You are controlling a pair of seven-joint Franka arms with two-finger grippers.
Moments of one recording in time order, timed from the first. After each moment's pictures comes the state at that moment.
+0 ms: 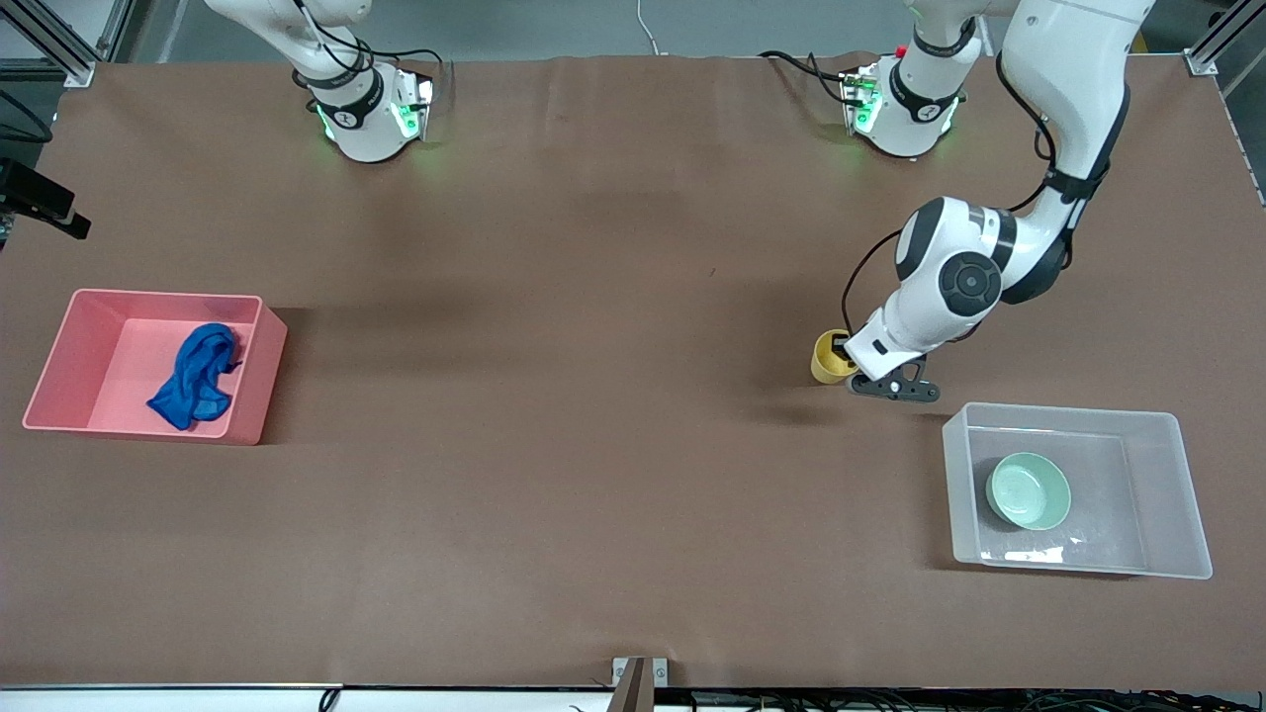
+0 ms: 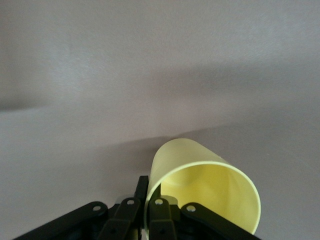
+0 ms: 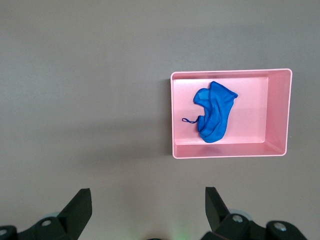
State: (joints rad) left arm -0.05 0.30 -0.27 -2.16 0.02 2.40 -0.18; right arm -0.10 -0.05 -0.04 -1.53 0.01 1.45 -0.06
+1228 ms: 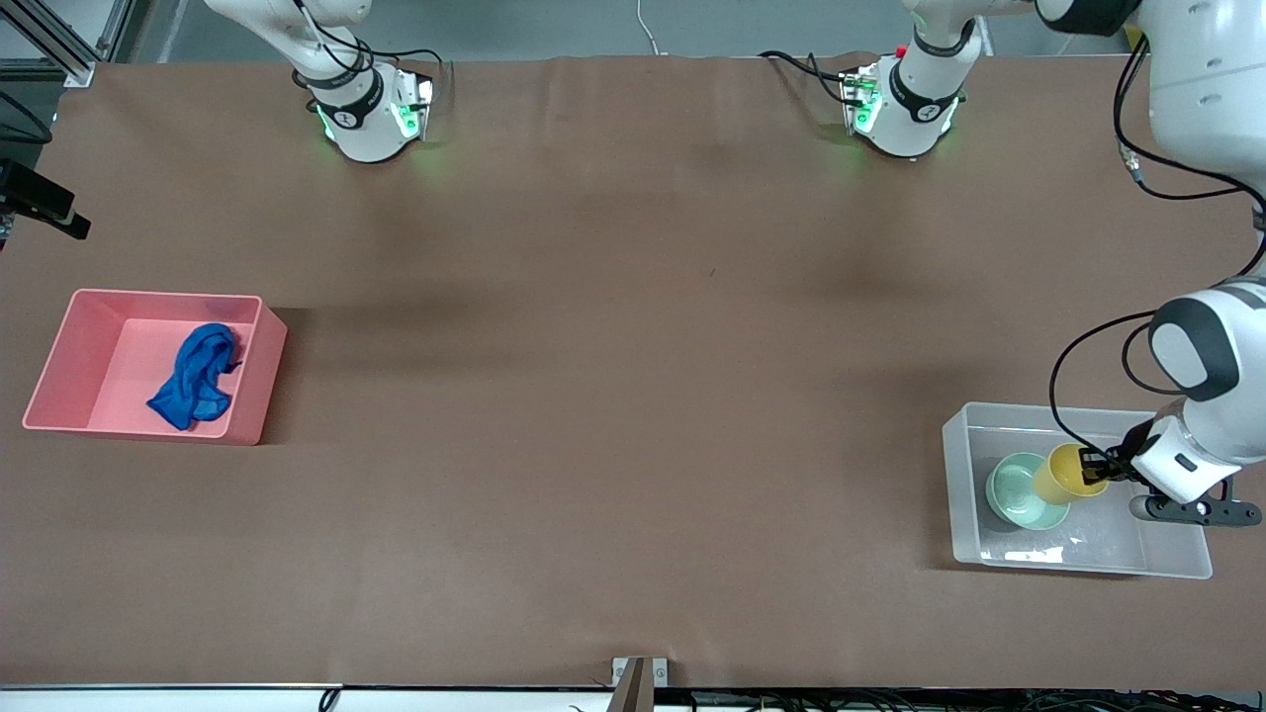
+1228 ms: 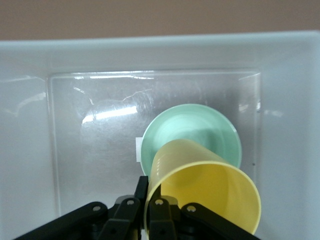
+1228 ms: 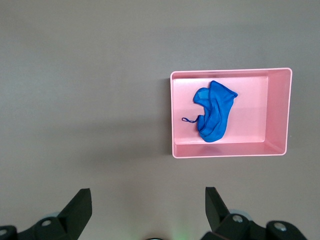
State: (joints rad) left arm 0.03 0.64 0.17 -1.53 -0.16 2.24 0.36; right arm -0.10 -0.05 -0.04 -1.53 0.01 1.45 -0.06
